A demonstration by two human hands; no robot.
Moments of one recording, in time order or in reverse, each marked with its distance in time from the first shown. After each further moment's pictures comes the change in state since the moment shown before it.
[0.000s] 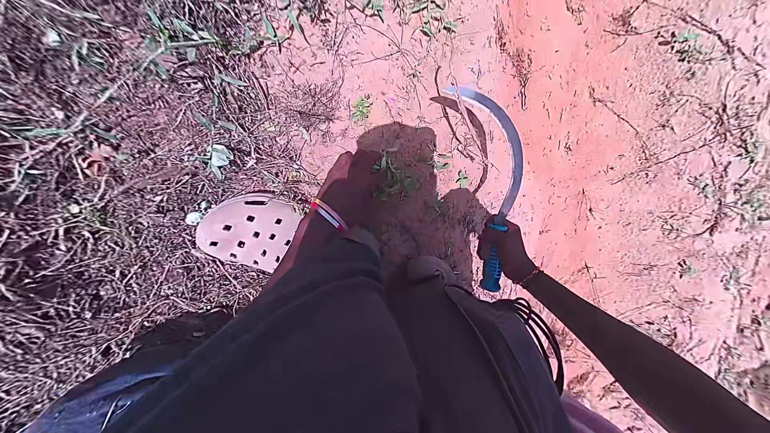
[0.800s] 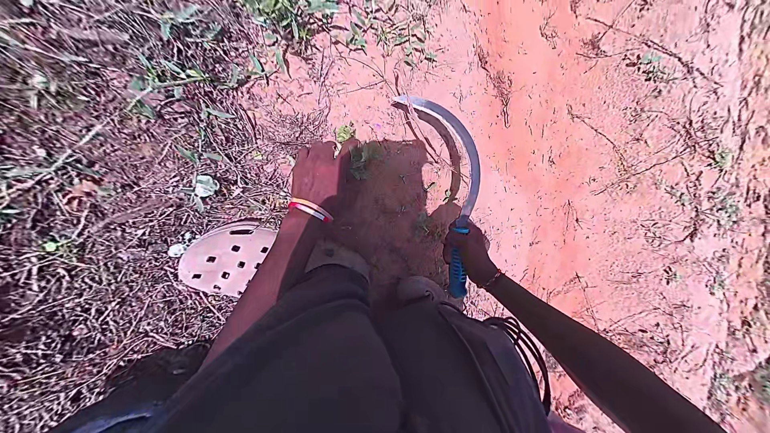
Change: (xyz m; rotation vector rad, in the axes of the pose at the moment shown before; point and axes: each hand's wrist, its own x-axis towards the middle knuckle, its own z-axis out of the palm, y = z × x) left_hand 0.038 -0.005 -0.030 0.219 0.109 -0.359; right_hand 0.017 -0.020 0.049 0.039 -0.038 0.030
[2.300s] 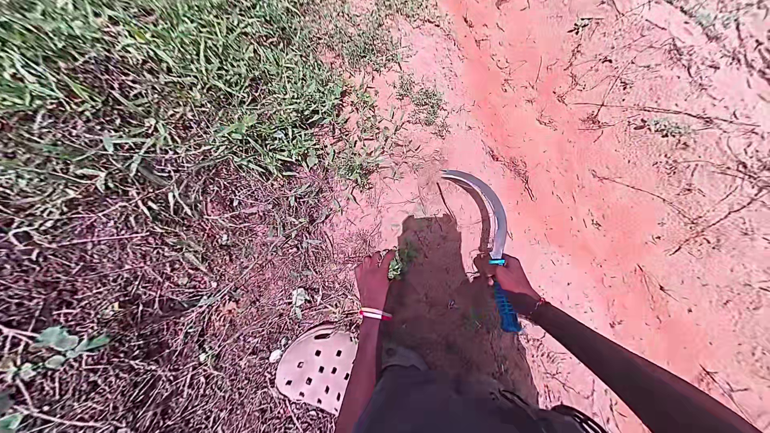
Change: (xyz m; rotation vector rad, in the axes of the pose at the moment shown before) left_hand 0.000 -0.017 0.037 -0.173 0.239 -0.113; right_hand 0.068 -0.079 0.026 -0.143 0.161 -0.127
